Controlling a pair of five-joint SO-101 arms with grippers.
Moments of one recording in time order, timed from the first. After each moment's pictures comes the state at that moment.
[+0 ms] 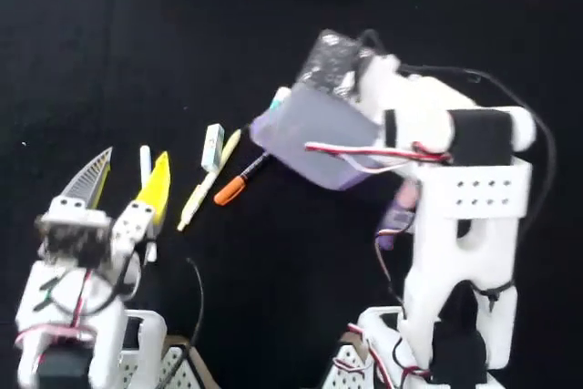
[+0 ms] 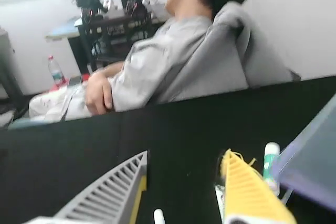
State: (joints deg) left arm -4.5 -104.5 61.4 59.0 -10.9; right arm 1.8 -23.5 -7.3 99.5 57.8
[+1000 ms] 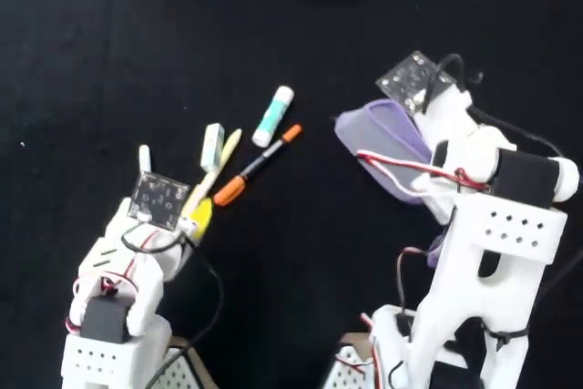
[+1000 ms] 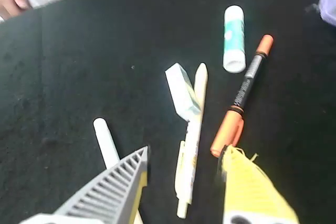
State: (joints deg) left arm 3.2 -103.7 87.3 55.6 -15.3; right arm 15.6 -32.6 11.0 99.5 49.5
